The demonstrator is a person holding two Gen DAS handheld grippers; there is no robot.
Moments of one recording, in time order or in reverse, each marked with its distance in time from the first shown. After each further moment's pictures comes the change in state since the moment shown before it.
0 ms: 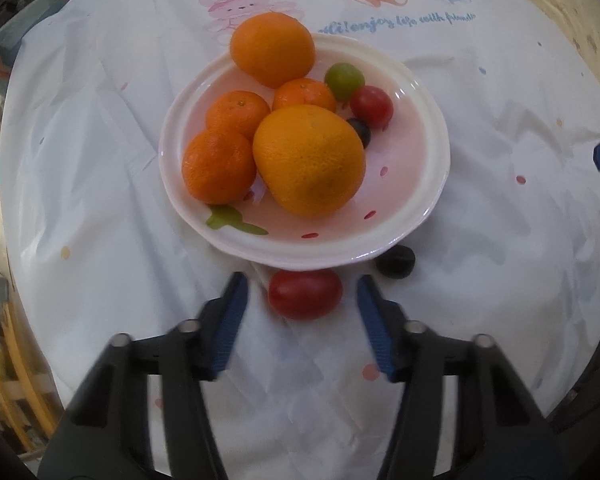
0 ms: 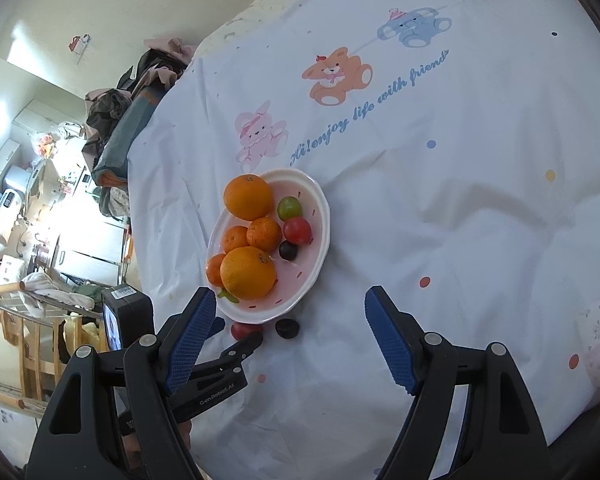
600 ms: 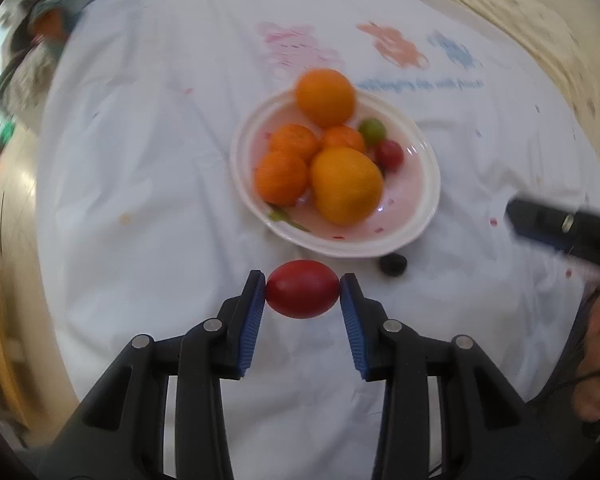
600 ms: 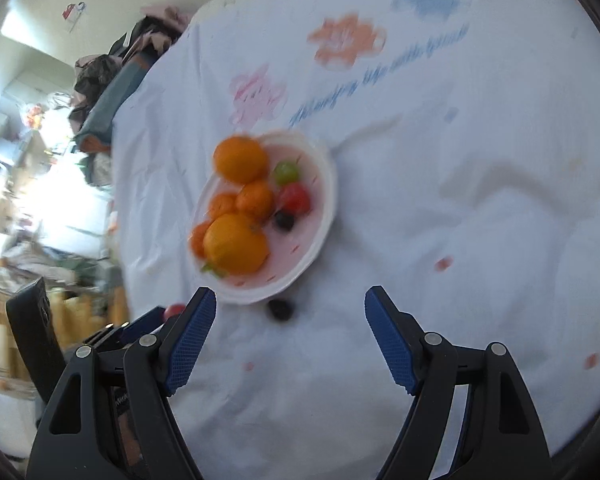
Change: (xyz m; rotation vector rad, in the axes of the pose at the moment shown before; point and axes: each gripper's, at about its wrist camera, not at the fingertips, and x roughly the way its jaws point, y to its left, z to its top) left arm -0.064 0.039 -0.025 -0.200 -0.120 -0.050; right arm 0.043 0.005 -0.010 -0.012 0.134 -0.004
